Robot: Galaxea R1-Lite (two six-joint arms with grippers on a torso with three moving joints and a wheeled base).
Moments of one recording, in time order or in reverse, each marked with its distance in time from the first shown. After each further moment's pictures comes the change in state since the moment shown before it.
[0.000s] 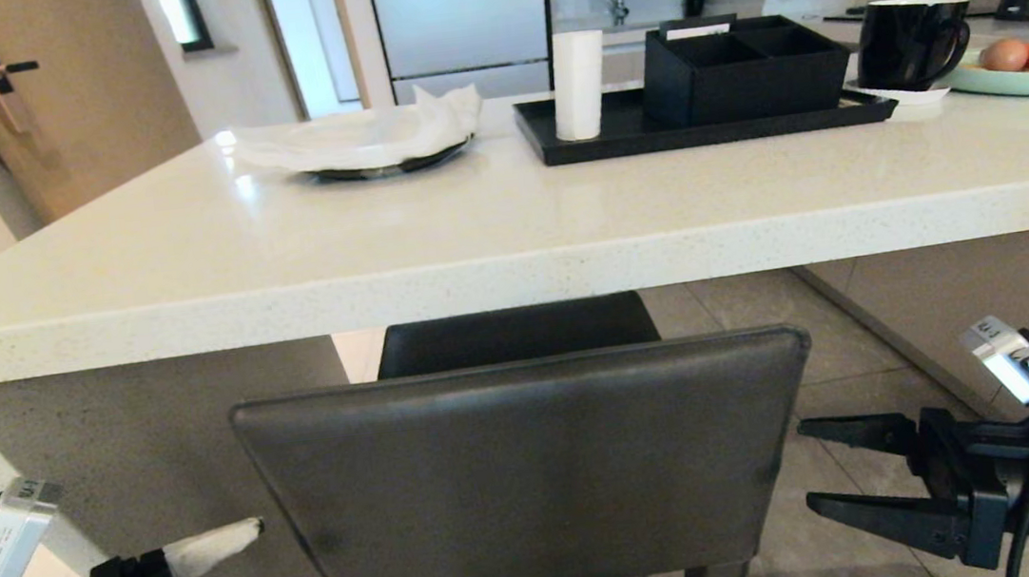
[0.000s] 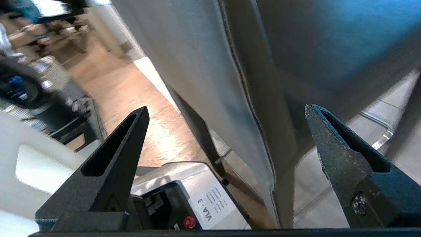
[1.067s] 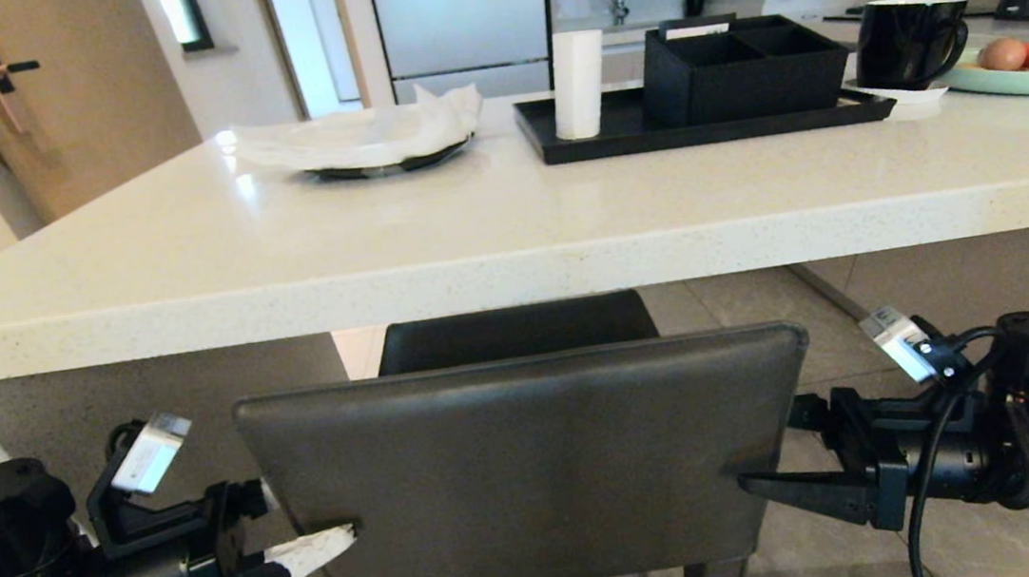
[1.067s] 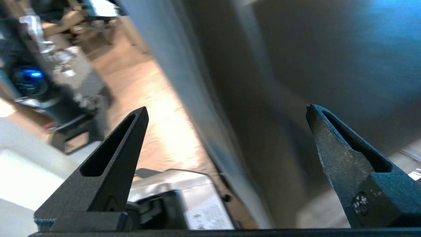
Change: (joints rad) left arm -0.035 0.507 -0.134 -0.401 -0.178 -0.004; right arm 0.109 0.224 -0.125 -0.156 0.035 0.036
